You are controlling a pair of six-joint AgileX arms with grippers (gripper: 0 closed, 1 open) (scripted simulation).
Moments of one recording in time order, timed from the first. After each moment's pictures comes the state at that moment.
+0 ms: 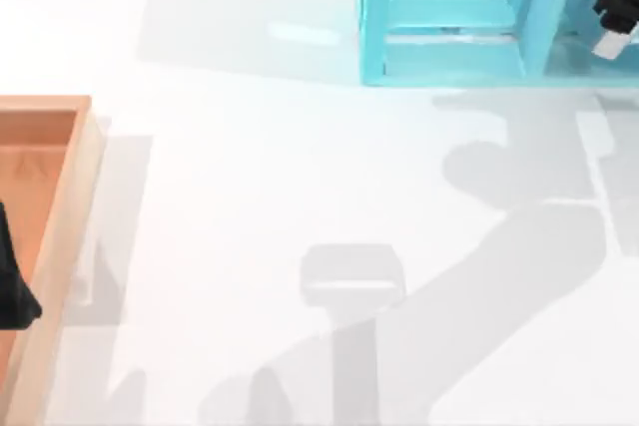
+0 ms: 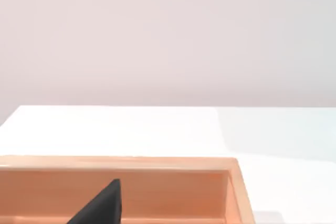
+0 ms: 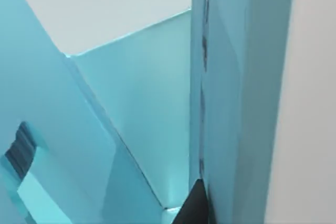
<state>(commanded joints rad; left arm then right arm) 0.00 0.00 0.00 0.00 0.00 0.00 -0.07 2.26 1.20 0.93 -0.10 0.40</state>
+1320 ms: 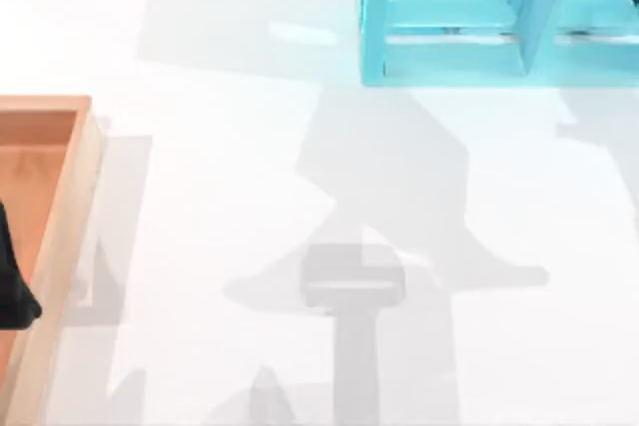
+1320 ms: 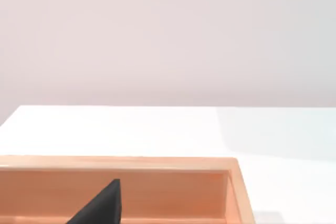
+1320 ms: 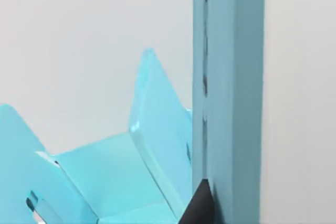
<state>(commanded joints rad) 0.00 0.00 0.00 0.00 0.00 0.00 -0.09 1.21 0.73 0.35 -0.15 0.40</state>
